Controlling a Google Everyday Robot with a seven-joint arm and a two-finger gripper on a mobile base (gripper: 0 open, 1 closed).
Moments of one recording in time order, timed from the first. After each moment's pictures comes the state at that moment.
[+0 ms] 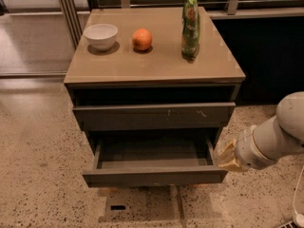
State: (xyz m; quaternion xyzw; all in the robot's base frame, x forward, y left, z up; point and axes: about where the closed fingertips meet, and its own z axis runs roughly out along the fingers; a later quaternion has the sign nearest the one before) arm 0.425 -0.209 0.702 -0.58 0.78 0.09 0.19
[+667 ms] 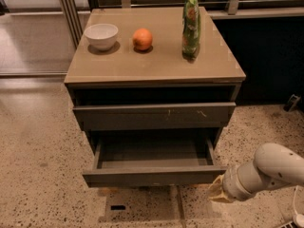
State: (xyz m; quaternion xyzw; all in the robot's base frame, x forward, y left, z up) arm 0.403 -0.209 0.527 -0.61 0.75 0.18 0.18
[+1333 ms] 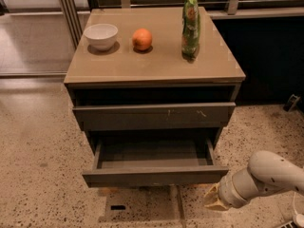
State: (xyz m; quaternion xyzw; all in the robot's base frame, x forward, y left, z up) arm 0.387 -0.198 0.489 -0.60 0.75 0.22 0.17
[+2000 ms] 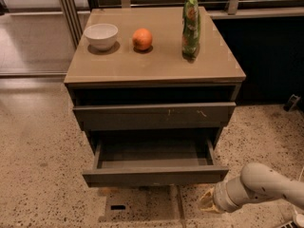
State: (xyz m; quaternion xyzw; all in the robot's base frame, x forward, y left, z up) arm 0.399 -0.197 0.426 -0.64 0.71 0.20 0.20
